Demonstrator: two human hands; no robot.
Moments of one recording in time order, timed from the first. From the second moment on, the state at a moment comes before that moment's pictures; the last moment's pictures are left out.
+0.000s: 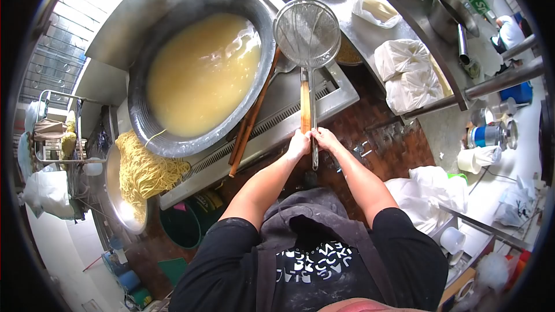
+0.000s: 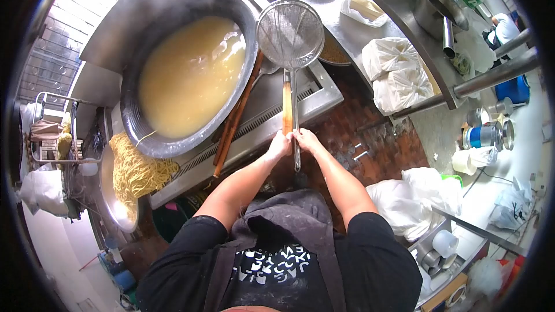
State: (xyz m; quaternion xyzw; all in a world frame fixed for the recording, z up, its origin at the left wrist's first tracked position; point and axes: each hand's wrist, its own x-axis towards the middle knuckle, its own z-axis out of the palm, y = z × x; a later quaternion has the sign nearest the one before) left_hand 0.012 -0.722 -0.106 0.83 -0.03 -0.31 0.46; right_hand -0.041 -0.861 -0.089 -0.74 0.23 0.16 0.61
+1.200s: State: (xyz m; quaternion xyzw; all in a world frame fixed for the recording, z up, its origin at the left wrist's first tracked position) left_hand 0.110 -0.526 -0.035 0.92 -0.05 -0.33 0.19; right_hand -0.072 -0.872 -0.050 -0.67 0.29 0.24 0.64
